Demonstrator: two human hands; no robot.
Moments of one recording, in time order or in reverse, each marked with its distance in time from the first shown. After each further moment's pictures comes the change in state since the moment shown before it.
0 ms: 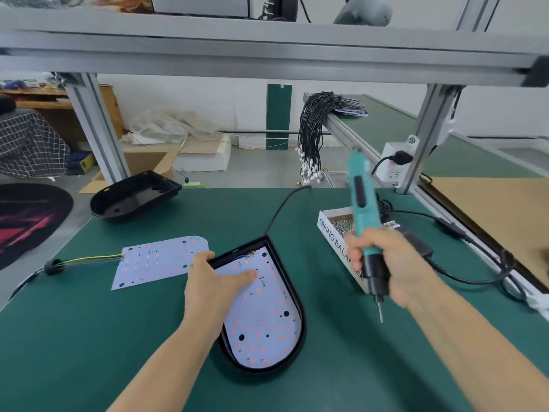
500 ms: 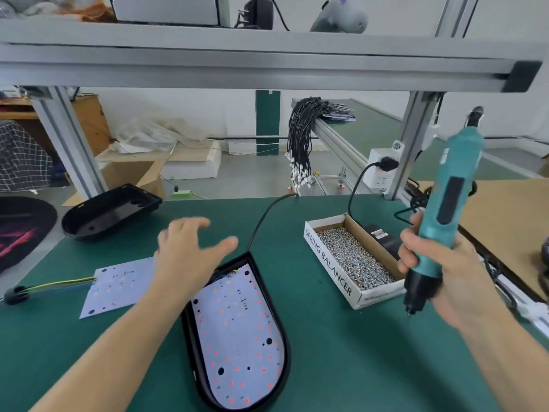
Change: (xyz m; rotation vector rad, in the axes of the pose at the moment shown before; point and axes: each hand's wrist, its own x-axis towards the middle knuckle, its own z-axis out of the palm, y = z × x) left_hand 0.021 0.067 -0.013 0.315 0.008 0.383; right_hand -0.012 -0.013 -0.069 0.097 0.022 -0.384
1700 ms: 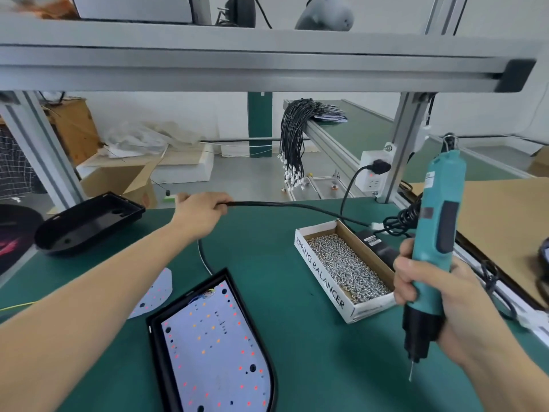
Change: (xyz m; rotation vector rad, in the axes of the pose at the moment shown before) left_hand 0.134 0.008 0.044 0.432 -0.159 0.341; right_hand -0.013 0.002 0.000 -0.091 0.036 0.047
